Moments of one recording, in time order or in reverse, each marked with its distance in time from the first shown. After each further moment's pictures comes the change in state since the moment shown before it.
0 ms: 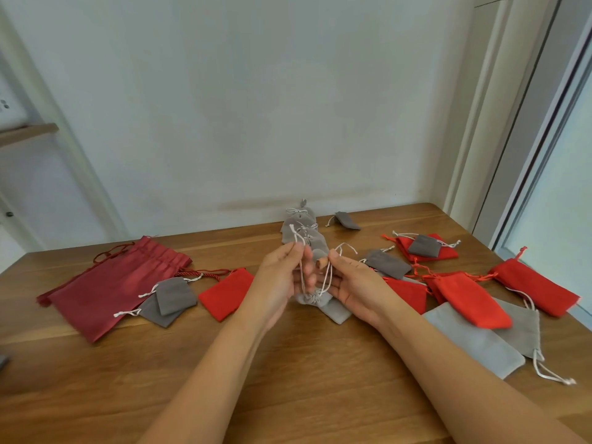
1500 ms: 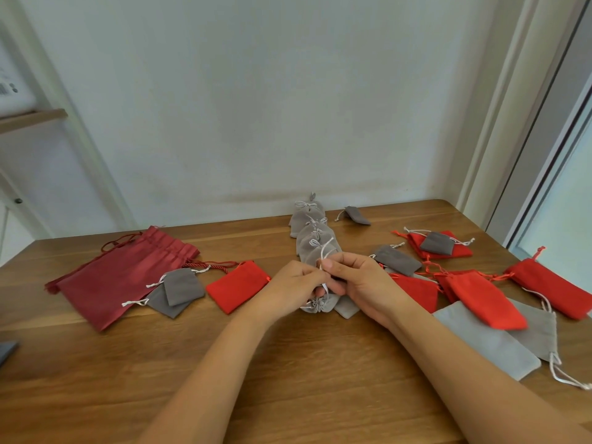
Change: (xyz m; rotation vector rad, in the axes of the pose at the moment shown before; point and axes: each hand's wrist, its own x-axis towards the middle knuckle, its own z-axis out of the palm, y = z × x) left_hand -0.002 -0.002 -0.009 0.556 -0.169 -0.151; right_hand -0.007 0.000 0.006 -0.208 -0.079 -0.067
